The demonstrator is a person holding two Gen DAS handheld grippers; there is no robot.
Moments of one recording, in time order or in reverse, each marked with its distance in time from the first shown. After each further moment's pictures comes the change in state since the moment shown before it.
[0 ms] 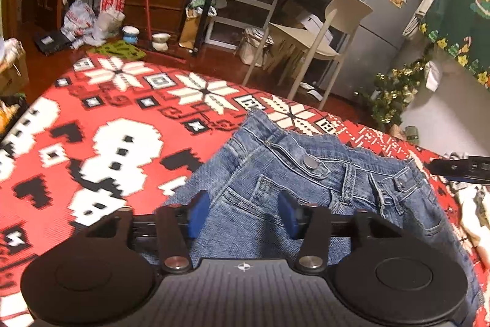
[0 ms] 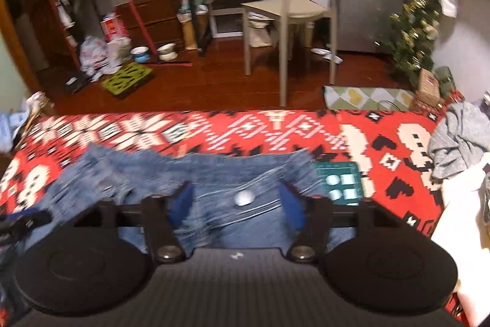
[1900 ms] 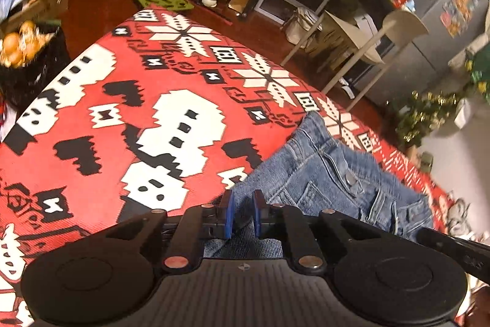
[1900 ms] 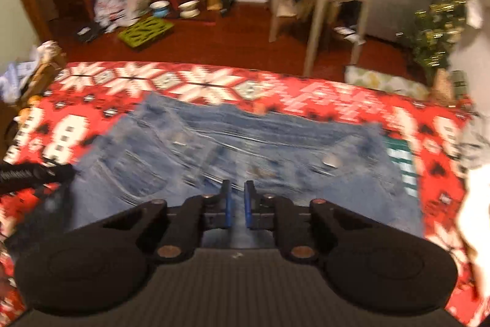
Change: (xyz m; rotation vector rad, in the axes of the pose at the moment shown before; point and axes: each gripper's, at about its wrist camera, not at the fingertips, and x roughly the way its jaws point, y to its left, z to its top) left arm 0.003 0.058 0.022 -0.309 0.164 0.034; right arm 0.004 0.119 0.002 -0.097 0.182 0.033
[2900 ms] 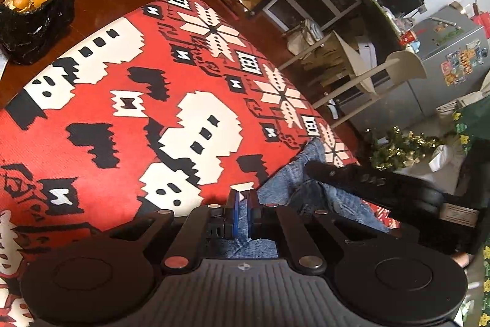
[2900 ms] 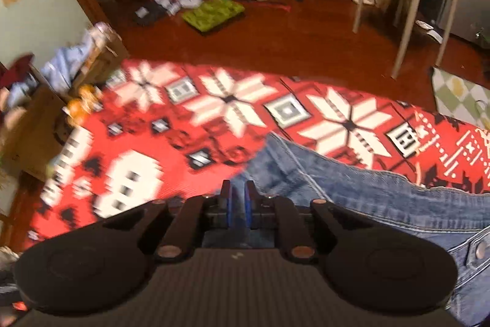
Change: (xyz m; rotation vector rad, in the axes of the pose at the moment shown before) left arm -0.002 0.039 0.014 -0.194 0.035 -0.121; right arm 0.116 0.087 0.070 -0.075 0.086 0.183
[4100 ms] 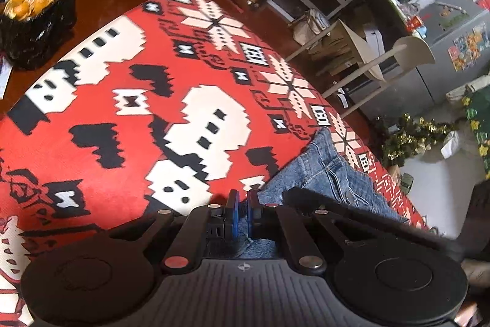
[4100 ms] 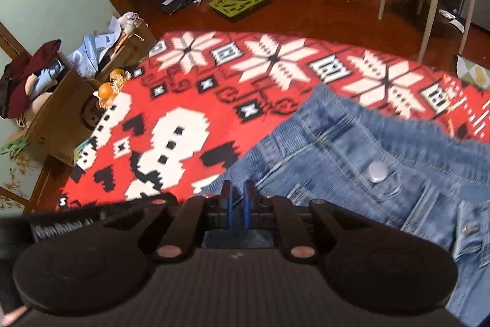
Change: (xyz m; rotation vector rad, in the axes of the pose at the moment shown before) left arm 0.004 0.004 0.003 0.009 0.035 0.037; right arm -0.016 0.029 -0.041 -0.003 0.006 0.128
